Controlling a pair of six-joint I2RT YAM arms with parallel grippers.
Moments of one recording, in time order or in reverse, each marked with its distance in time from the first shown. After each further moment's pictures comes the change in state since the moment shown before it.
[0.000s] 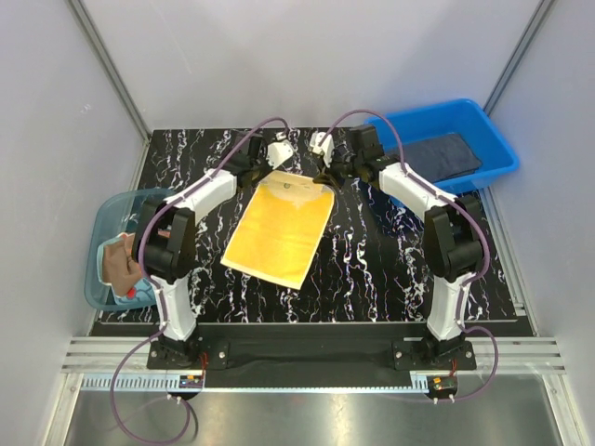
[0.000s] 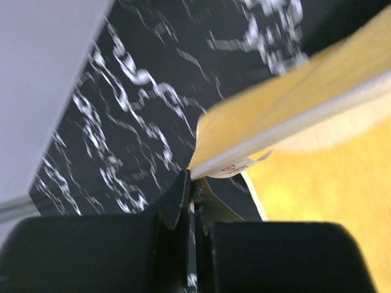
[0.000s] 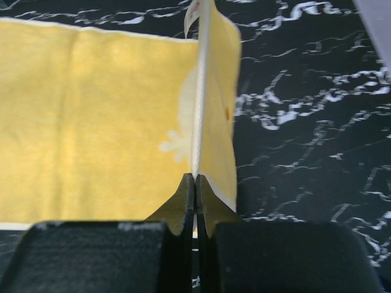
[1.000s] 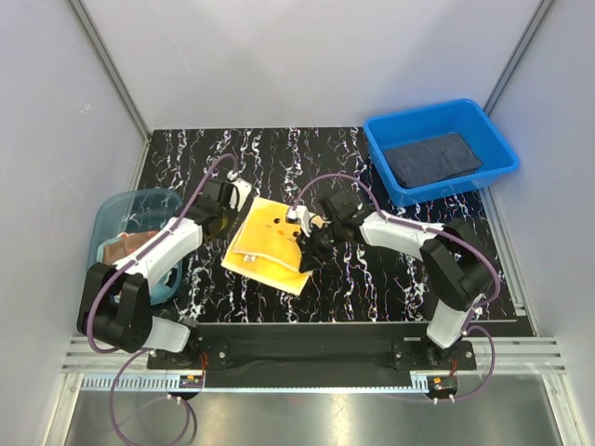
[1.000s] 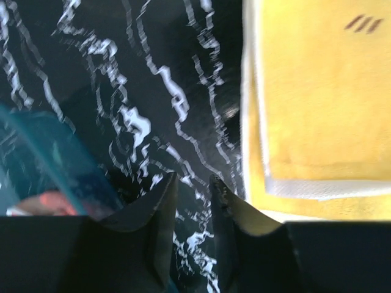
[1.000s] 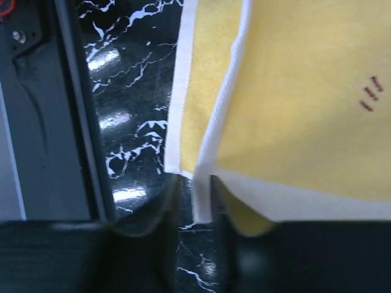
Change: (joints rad) left arm 0.016 -0.559 -0.601 -0.231 -0.164 -0.422; right arm 0.333 -0.224 -0.483 -0.092 -0.018 0.360
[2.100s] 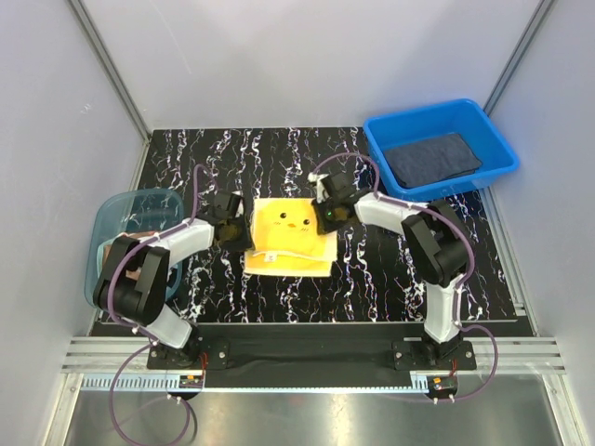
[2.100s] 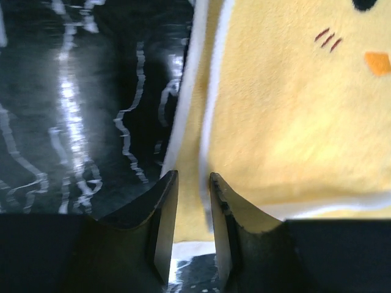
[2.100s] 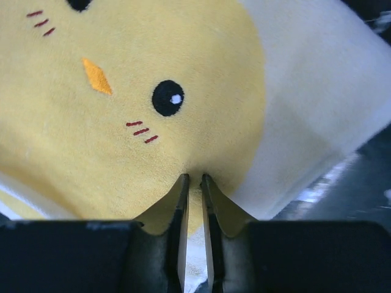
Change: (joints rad) left arm 0.011 0.163 -0.088 0.115 0.252 -0.737; right arm -0.081 0.211 0.188 0.019 0.566 0.461
